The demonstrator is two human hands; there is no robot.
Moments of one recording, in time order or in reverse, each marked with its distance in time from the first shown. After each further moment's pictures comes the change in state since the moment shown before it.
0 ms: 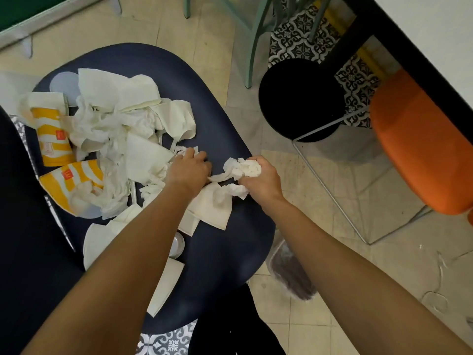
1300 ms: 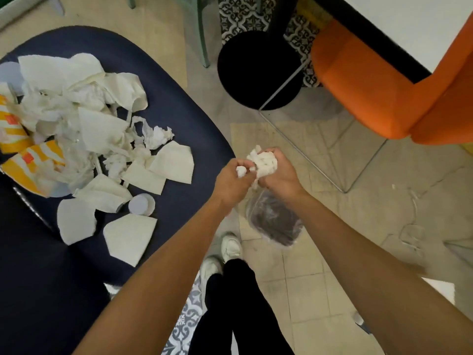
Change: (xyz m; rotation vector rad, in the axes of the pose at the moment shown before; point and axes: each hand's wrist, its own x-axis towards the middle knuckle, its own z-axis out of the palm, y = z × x) left_hand -0.106 0.187 -0.015 -1.642 -0.073 -0.161; right_hand -0.109 0.084 -0.098 0.102 0.063 0.003
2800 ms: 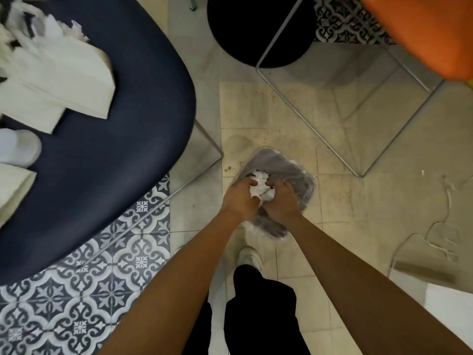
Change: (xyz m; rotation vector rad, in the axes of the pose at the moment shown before) left_hand 0.074 -0.217 0.130 0.693 -0.089 -0.040; right_hand 0.059 0.286 -0.008 -0.580 -0.025 0.142
